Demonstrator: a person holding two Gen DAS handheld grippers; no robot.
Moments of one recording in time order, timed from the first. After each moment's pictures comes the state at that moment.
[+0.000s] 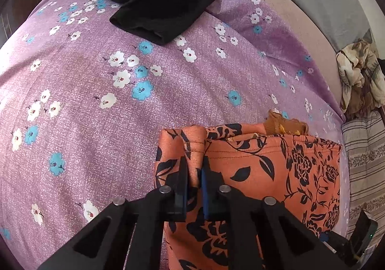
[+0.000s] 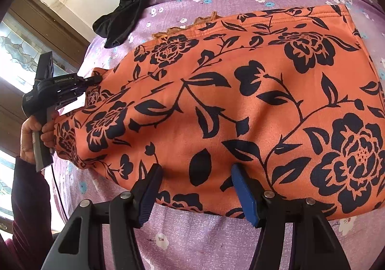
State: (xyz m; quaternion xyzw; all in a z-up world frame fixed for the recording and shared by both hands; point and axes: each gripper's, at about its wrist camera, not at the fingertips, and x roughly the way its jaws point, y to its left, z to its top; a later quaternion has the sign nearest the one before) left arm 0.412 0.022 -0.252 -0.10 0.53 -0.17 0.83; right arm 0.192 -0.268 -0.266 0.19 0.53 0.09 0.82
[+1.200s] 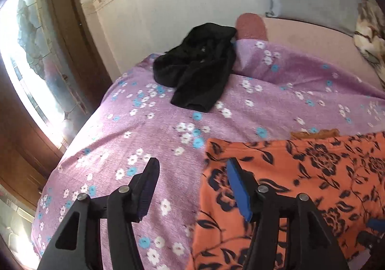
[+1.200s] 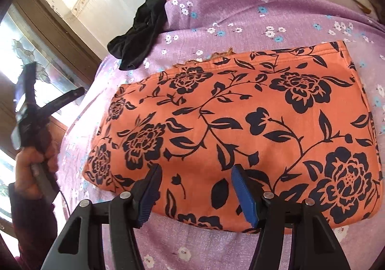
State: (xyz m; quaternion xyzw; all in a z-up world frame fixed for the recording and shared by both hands) left arm 0.315 -0.032 -0.173 0.10 0.36 0.01 0.93; right arm 0.182 -0.267 -0.243 0.19 0.47 0.08 0.86
